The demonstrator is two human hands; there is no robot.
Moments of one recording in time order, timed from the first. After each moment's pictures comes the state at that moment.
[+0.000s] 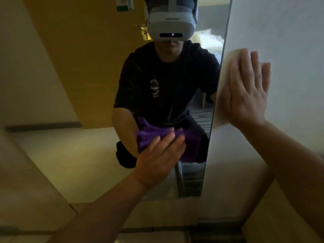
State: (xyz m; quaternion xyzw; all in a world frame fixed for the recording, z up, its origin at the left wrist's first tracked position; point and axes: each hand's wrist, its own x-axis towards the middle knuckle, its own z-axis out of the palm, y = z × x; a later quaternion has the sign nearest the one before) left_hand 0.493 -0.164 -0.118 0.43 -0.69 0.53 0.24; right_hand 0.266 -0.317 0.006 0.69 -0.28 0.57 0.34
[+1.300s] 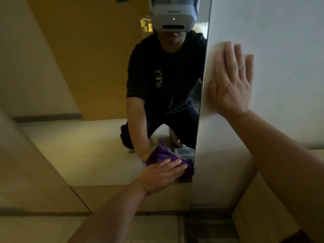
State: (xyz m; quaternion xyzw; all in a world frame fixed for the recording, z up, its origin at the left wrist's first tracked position) left_hand 0.476 -0.142 -0.198 0.40 -0.81 0.44 -0.03; right_hand 0.266 -0.314 0.008 0.68 -0.30 0.58 0.34
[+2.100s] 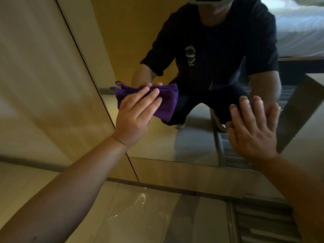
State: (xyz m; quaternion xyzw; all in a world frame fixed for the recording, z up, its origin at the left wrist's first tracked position) left_hand 0.695 -0.032 -0.100 0.52 -0.66 0.45 0.28; right_hand 0.385 -0.200 -0.159 0.81 -0.24 0.43 0.32
